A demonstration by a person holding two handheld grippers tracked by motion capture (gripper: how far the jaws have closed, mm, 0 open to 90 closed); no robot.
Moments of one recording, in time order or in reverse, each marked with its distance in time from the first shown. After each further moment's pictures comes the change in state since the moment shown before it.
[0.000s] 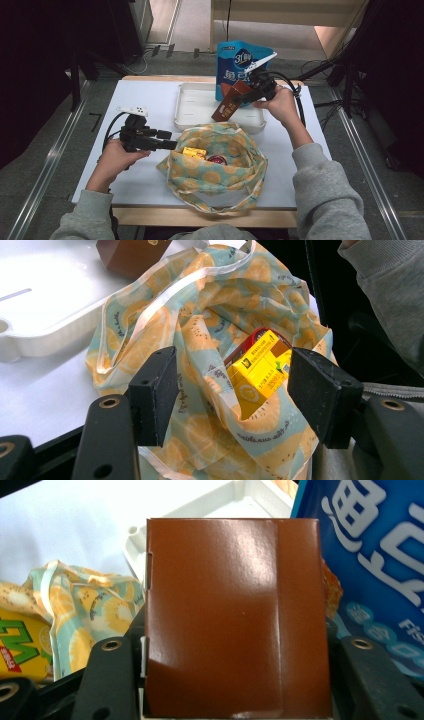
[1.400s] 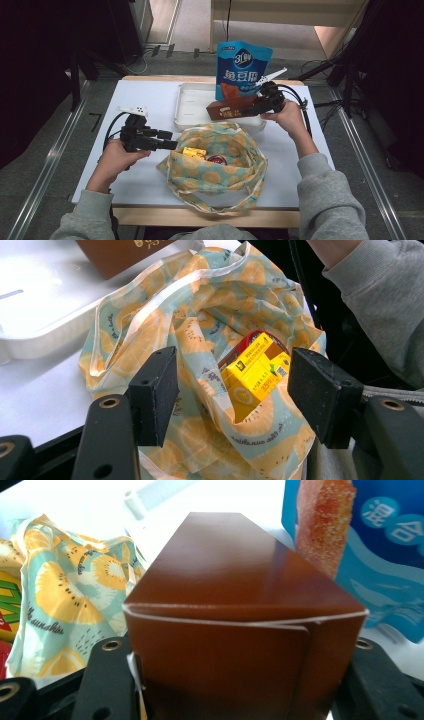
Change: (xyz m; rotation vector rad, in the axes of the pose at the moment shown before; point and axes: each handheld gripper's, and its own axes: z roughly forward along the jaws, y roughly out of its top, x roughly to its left) left arm 0.002 0.000 -0.001 -0.004 -0.010 -0.006; right arm -0.022 -0.052 0.013 -0.012 0.077 0.062
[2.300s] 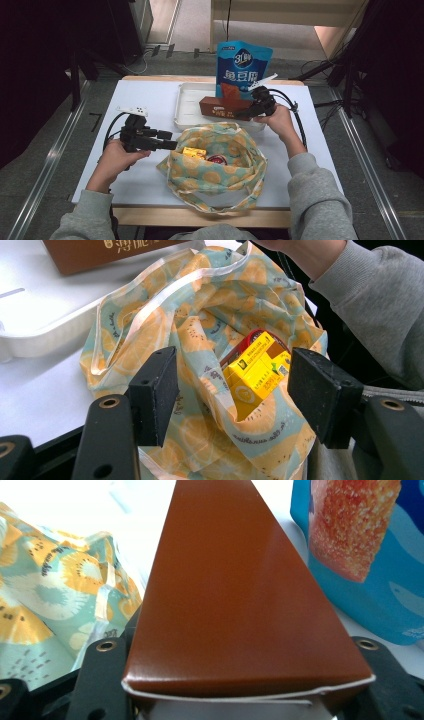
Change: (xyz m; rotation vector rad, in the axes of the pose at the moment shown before) left arm 0.001 -0.001 0.000 -0.001 -0.002 -0.001; right arm -0.010 -0.008 0.035 0.003 0.014 0.001
